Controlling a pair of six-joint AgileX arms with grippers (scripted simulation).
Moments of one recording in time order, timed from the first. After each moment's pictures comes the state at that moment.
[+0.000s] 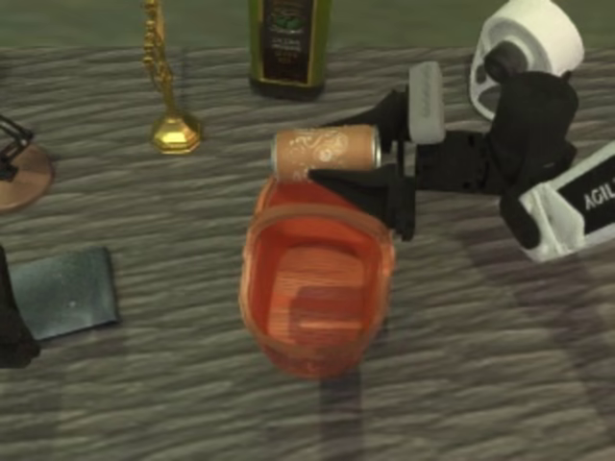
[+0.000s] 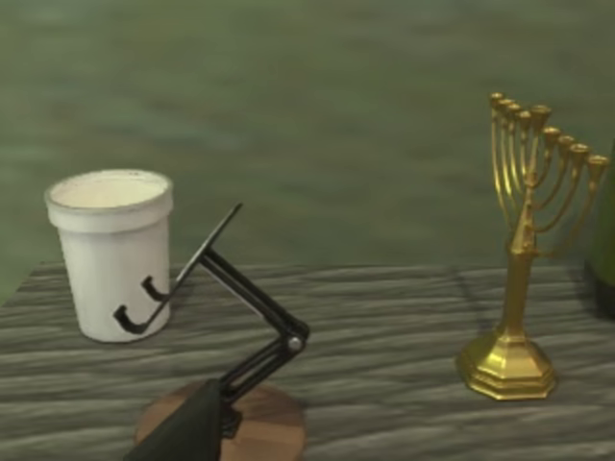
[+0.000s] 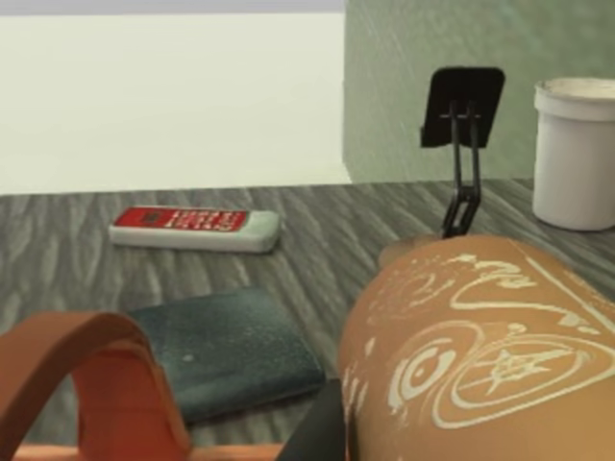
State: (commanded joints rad) left arm 0.00 0.00 0.00 0.00 0.00 0.00; right arm 0.35 2.28 1.13 1.18 -1.10 0.03
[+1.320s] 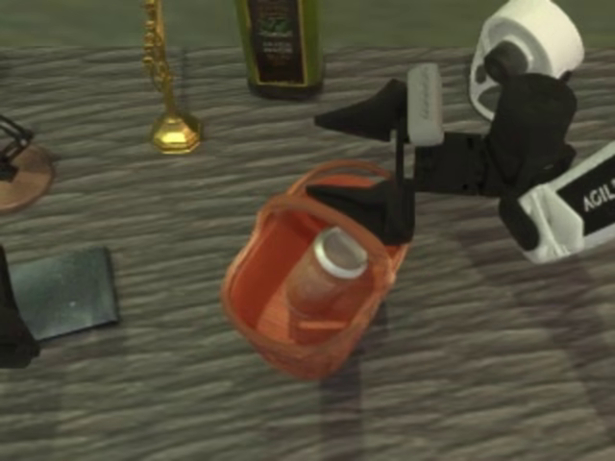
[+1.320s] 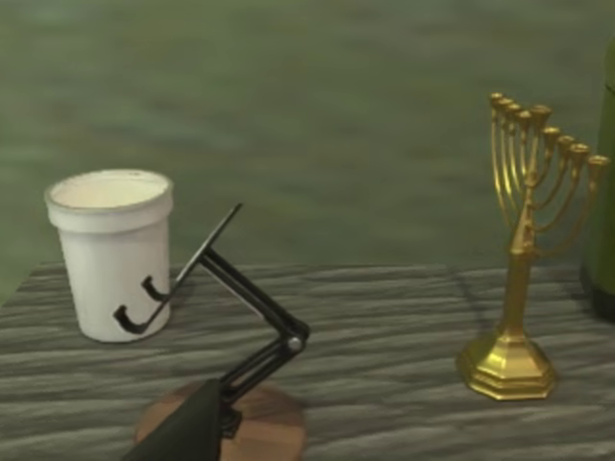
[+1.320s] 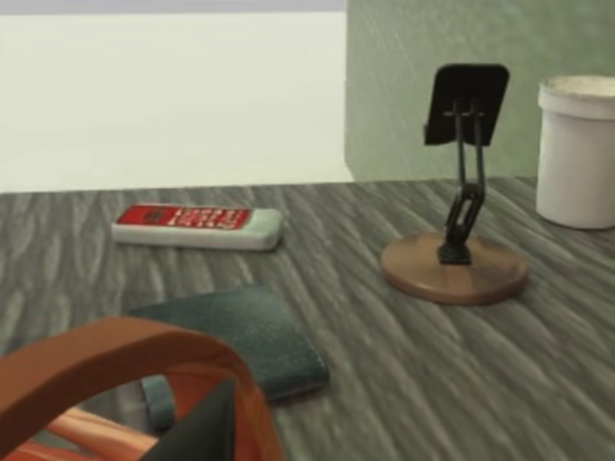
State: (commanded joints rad) left arm 0.00 0.00 0.00 0.00 0.00 0.00; right arm 0.35 2.28 1.13 1.18 -1.10 0.03
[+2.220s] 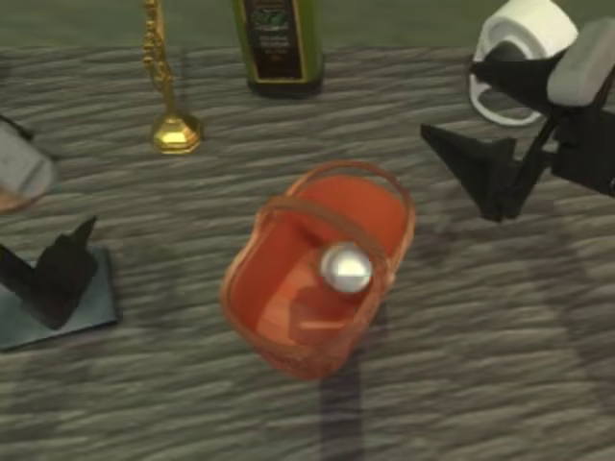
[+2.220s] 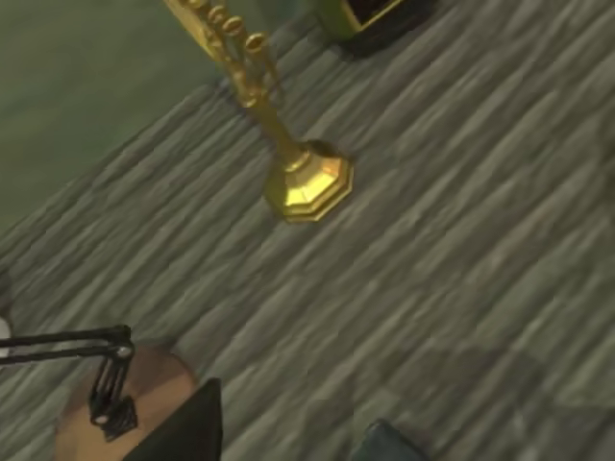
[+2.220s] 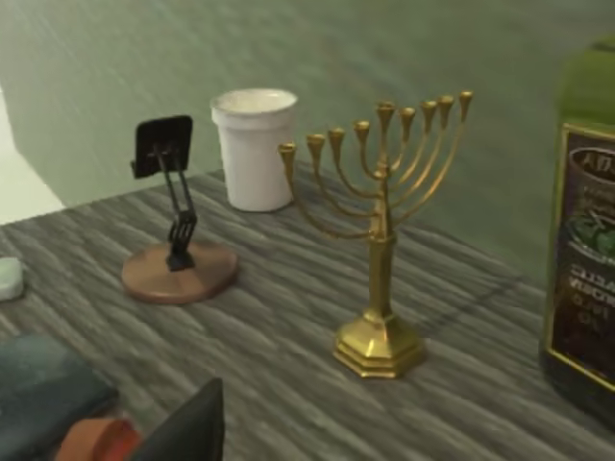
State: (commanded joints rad) left arm -0.28 0.74 0.72 -0.52 0.04 0.48; right arm 0.22 1.58 0.68 0.81 -0.73 -0.02
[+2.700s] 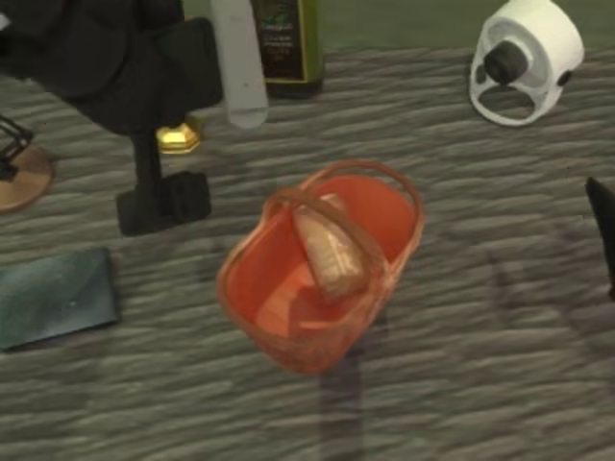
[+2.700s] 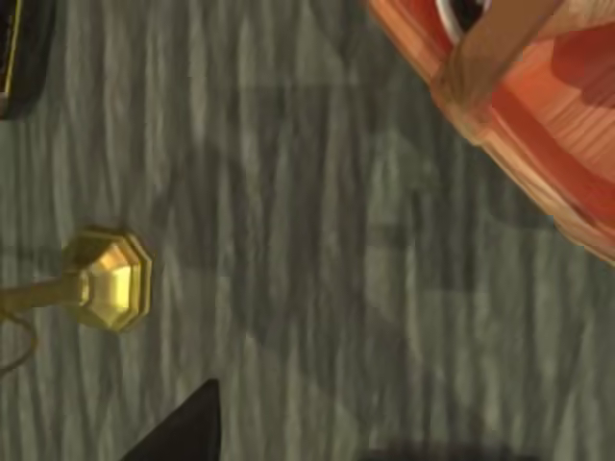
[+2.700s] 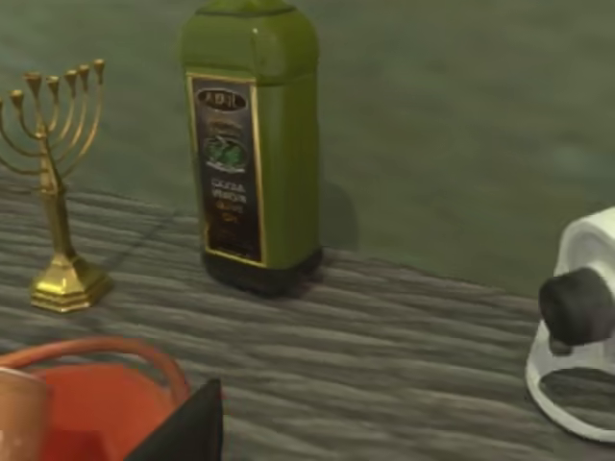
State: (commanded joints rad) left arm -0.51 1.53 1.49 -1.05 0.03 0.96; right arm 0.10 0.75 0.27 0.38 -0.34 -0.03
